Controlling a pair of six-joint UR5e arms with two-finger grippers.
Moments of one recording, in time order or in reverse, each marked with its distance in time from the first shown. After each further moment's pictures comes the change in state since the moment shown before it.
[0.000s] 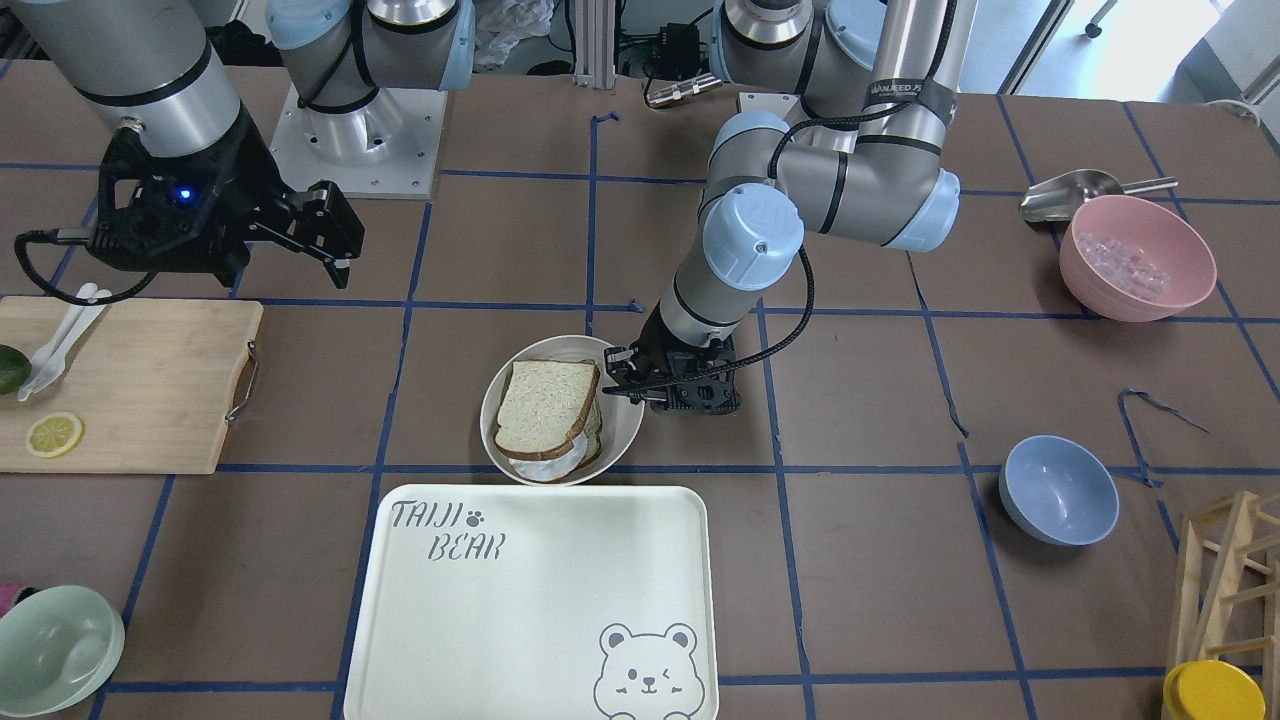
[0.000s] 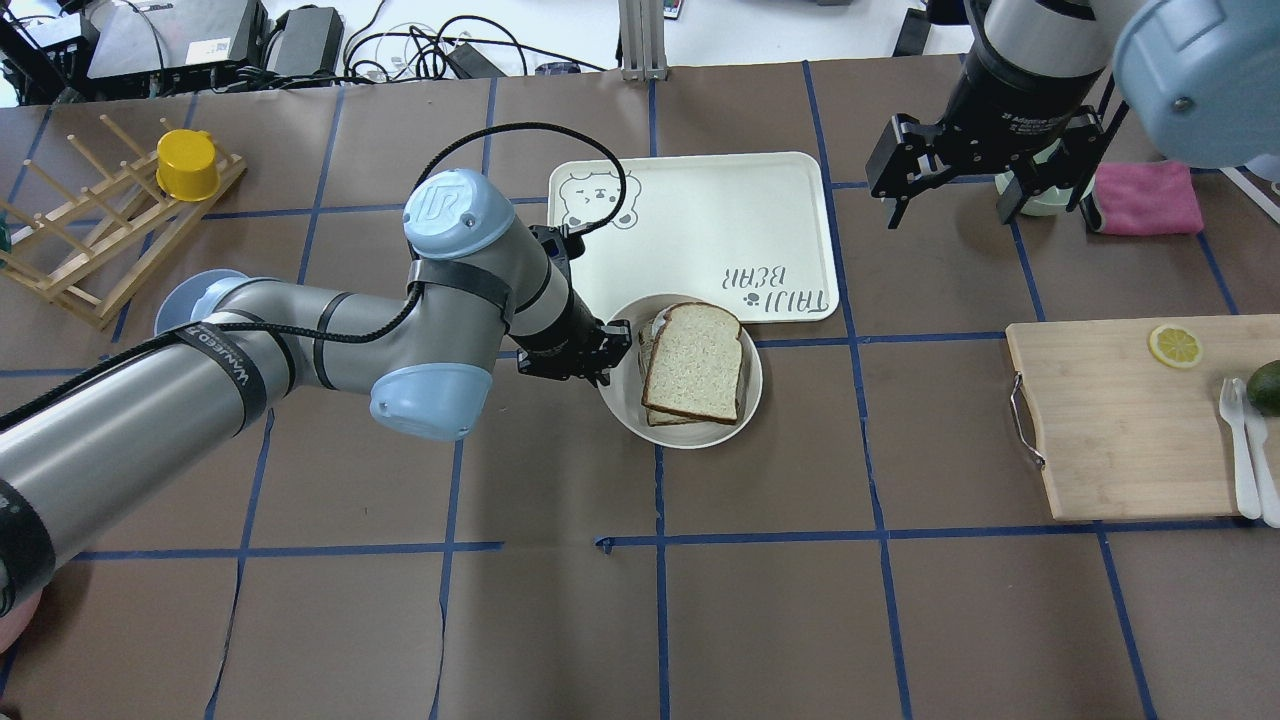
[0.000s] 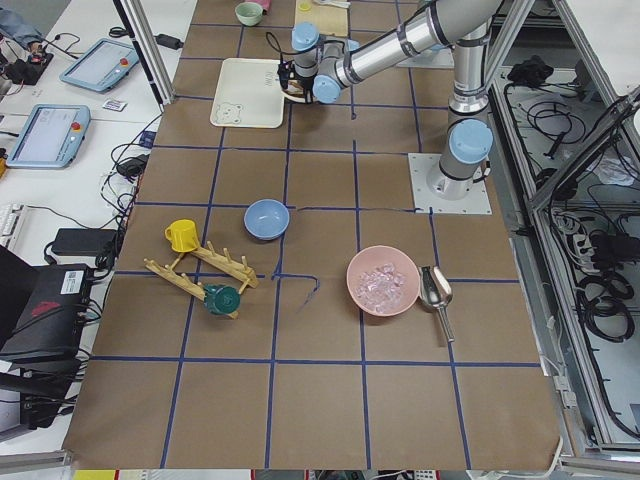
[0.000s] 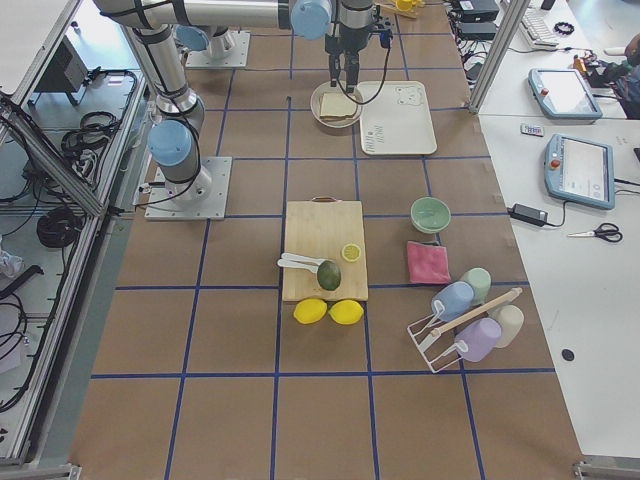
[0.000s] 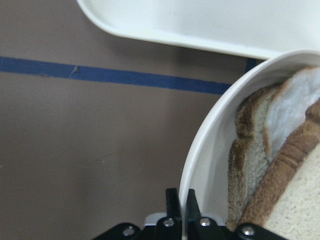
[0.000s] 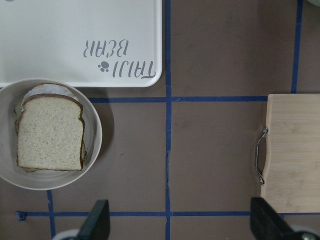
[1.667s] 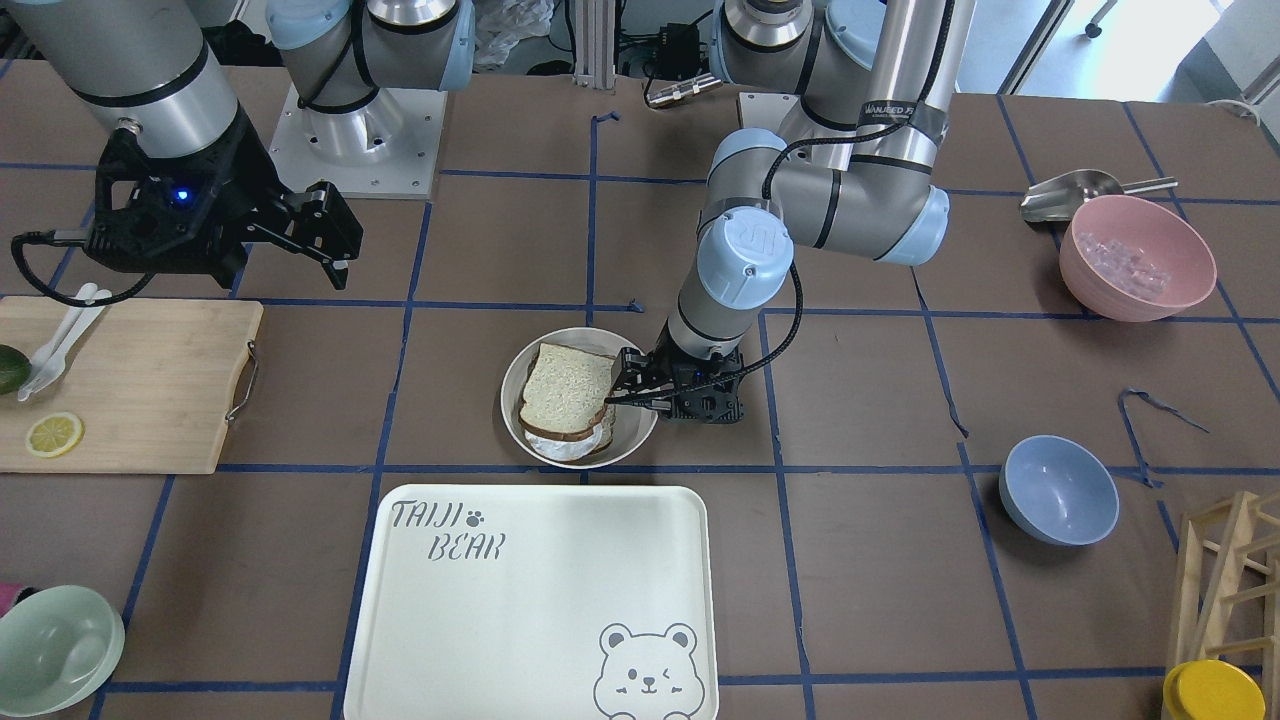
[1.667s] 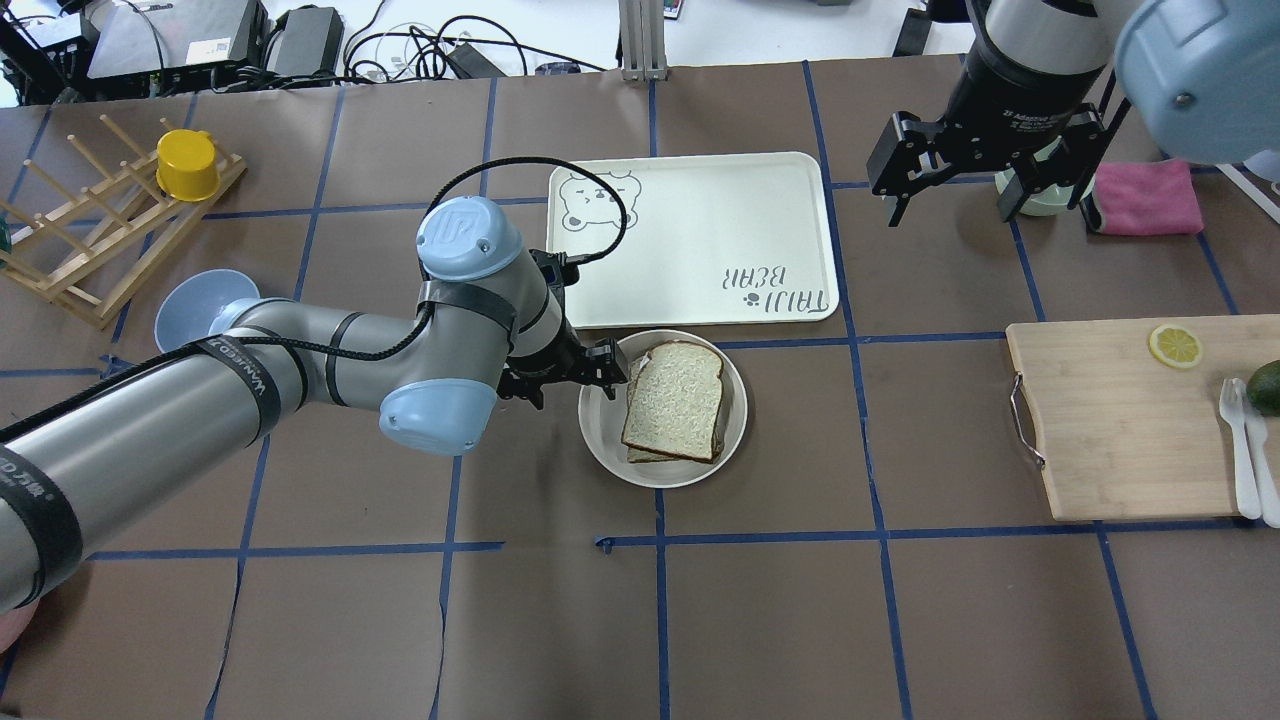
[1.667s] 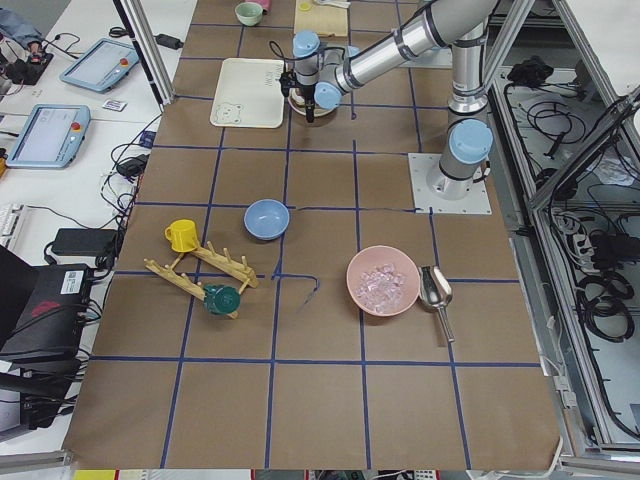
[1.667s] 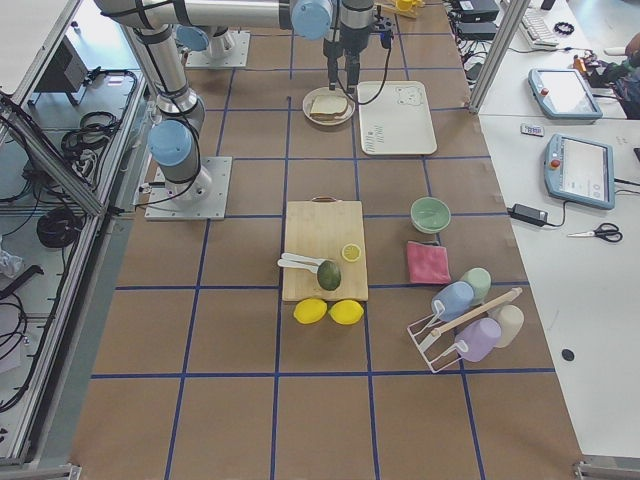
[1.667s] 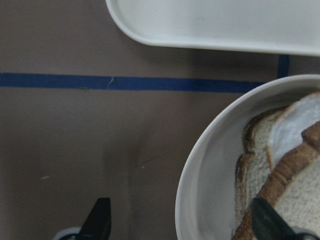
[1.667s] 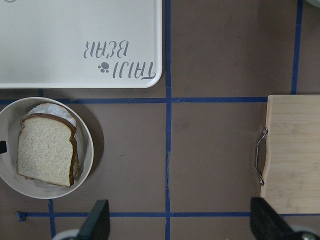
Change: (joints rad) left arm 0.002 -0.053 -0.054 0.037 0.096 0.079; right arm -0.002 0.003 -0.005 0.000 0.002 -0.003
